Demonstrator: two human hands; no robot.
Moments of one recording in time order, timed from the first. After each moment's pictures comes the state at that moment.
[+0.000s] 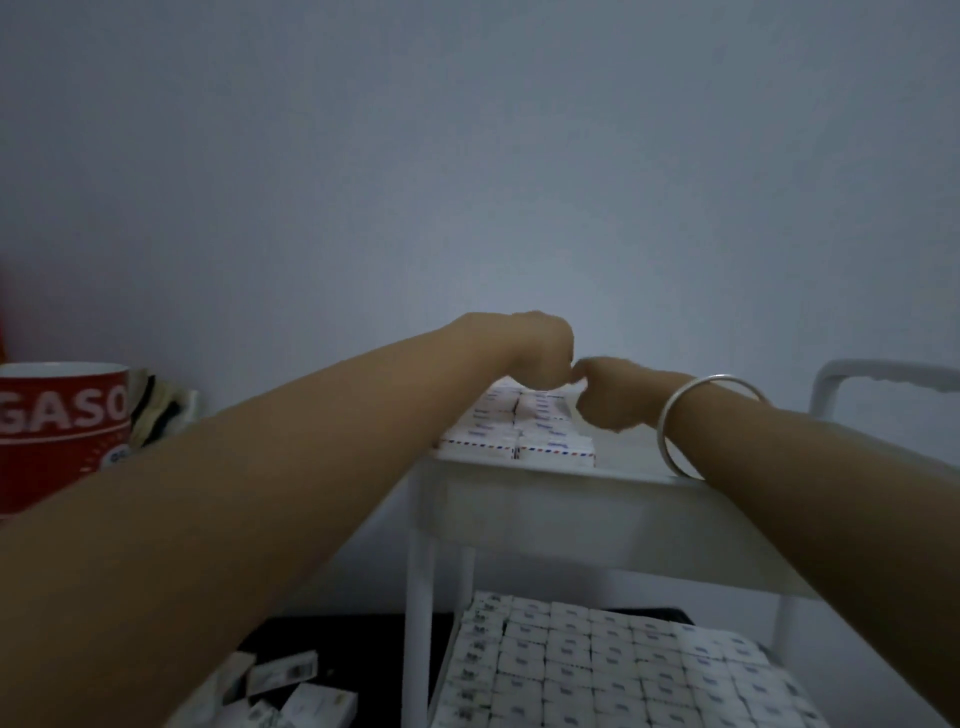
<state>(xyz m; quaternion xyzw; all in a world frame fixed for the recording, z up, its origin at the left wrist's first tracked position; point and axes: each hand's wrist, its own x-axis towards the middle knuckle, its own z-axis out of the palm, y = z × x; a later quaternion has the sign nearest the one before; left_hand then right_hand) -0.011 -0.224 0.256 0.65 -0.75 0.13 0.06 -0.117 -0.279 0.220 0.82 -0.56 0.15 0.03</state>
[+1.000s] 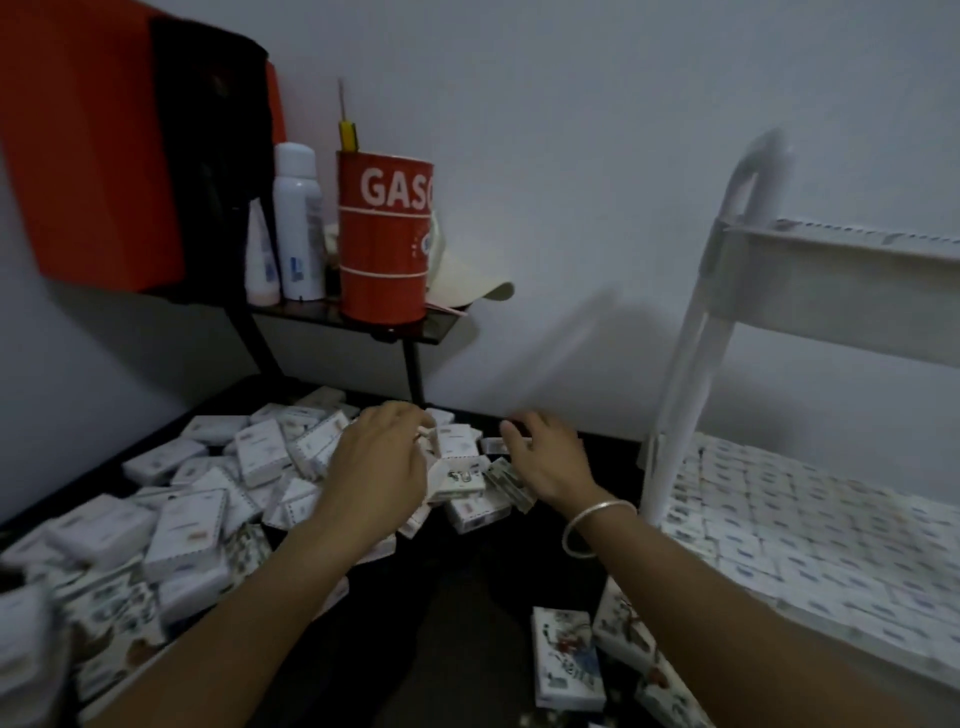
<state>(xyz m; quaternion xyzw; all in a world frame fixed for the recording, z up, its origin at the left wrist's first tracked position) 0.236 -0.028 -0.056 0.75 -0.55 0.14 0.34 0.100 -0.197 -0.073 0.87 -0.40 0.26 -0.15</state>
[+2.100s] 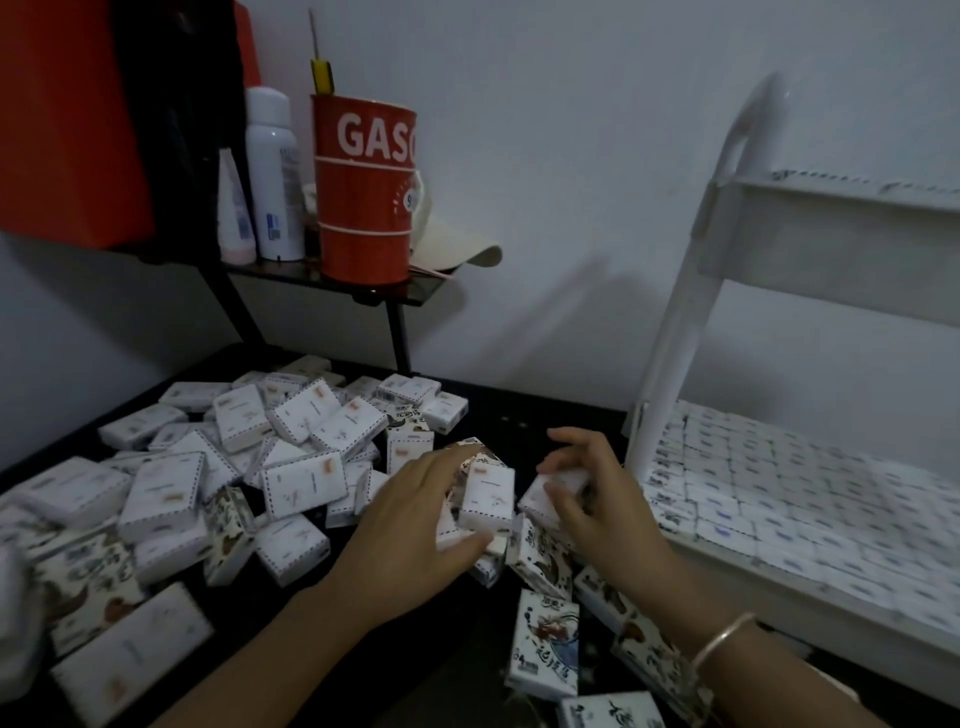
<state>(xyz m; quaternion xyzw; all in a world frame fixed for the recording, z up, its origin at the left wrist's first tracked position) 0.176 0.001 -0.107 0.67 -0.64 -0.01 0.38 -0.008 -0.117 -0.077 0.85 -0.28 0.35 -0.27</state>
